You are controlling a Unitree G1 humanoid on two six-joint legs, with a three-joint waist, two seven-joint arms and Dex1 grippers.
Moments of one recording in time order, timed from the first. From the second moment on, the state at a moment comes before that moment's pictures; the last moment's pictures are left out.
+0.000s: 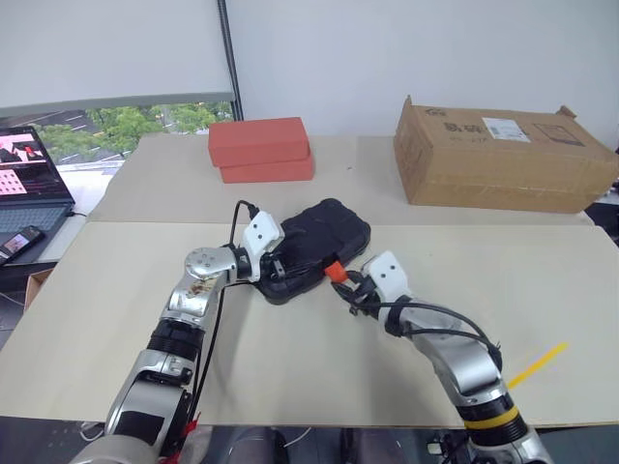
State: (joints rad) left arm -0.63 0.35 -0.14 0.41 -0.16 0.05 -0.97; right arm -0.23 -0.33 0.23 -0.26 0.10 0.52 0.42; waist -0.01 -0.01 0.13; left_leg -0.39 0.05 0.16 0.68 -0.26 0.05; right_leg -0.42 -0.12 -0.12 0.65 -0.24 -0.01
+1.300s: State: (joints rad) left arm -0.67 0.36 -0.09 0.48 -0.17 0.04 -0.97; right arm -0.22 -0.14 0.21 0.06 0.02 0.08 0.35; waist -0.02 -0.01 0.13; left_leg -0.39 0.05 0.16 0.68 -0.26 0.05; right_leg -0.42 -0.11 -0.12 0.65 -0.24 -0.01
